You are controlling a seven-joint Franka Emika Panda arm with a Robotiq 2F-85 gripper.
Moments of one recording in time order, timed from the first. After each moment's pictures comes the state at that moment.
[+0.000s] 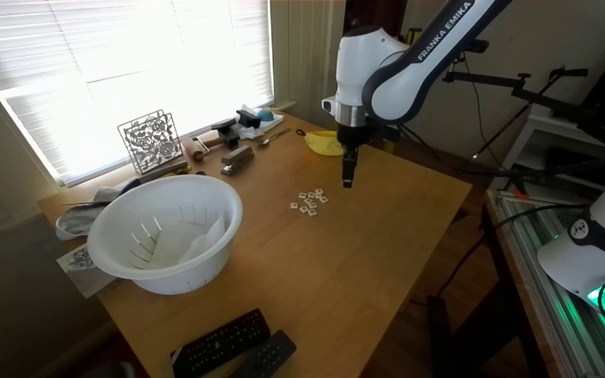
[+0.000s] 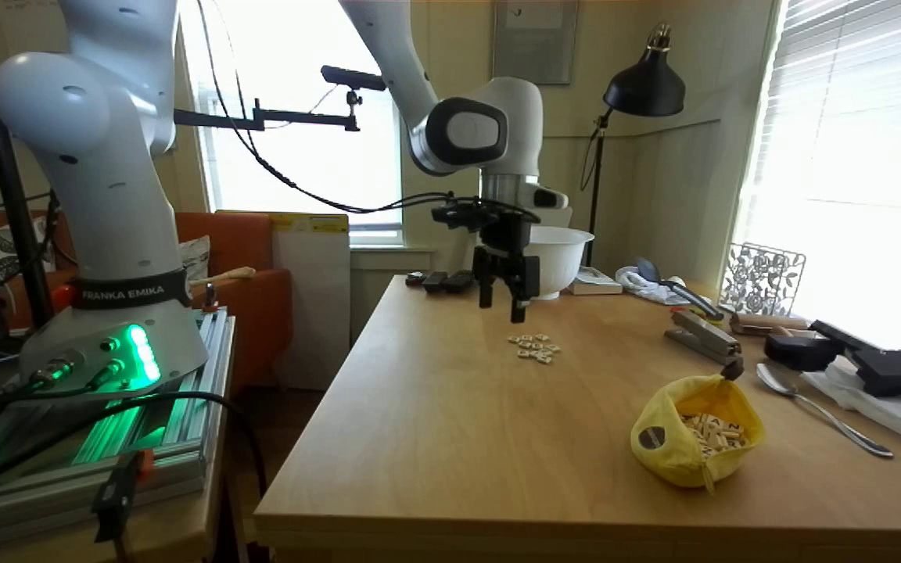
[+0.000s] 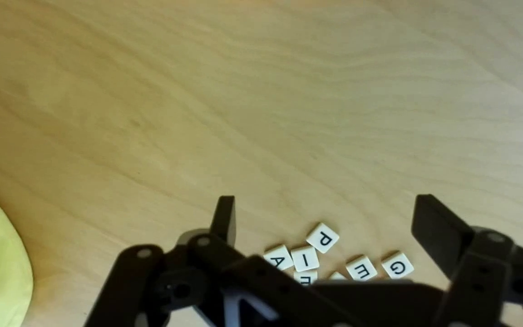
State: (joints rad) arm -0.13 0.30 -0.12 -2.30 -0.08 2.58 -0.21
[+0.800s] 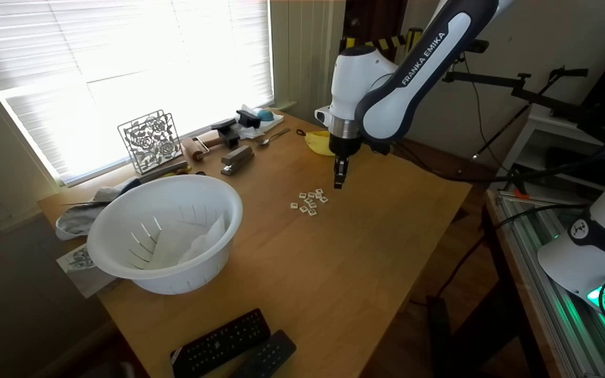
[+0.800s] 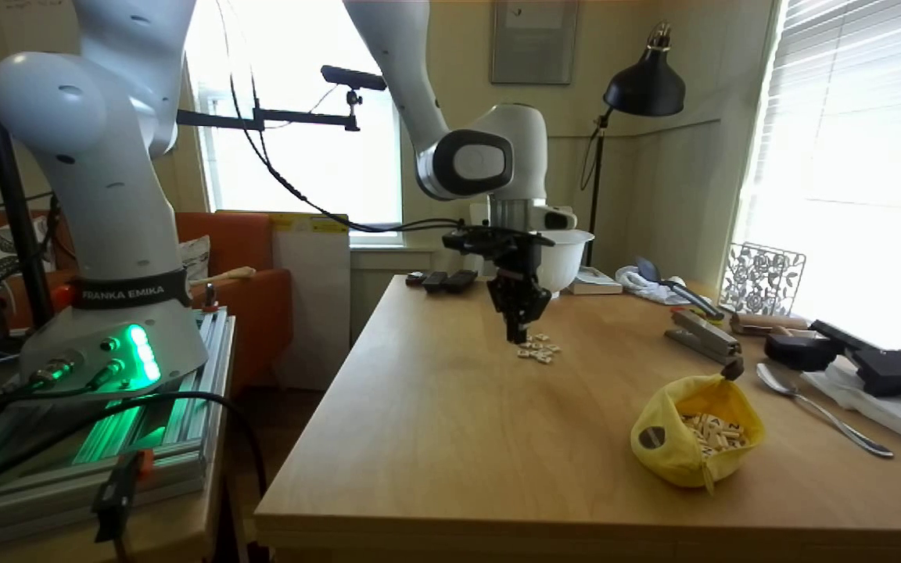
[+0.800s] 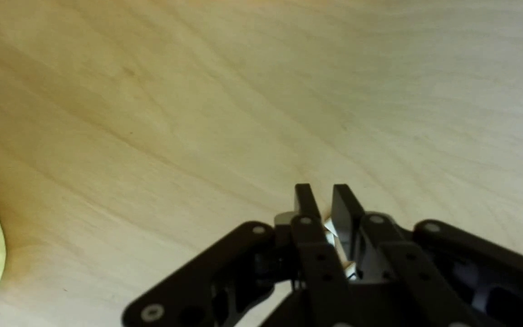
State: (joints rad) arm -0.15 0.41 -0.10 -2.27 -0.08 2.72 -0.27
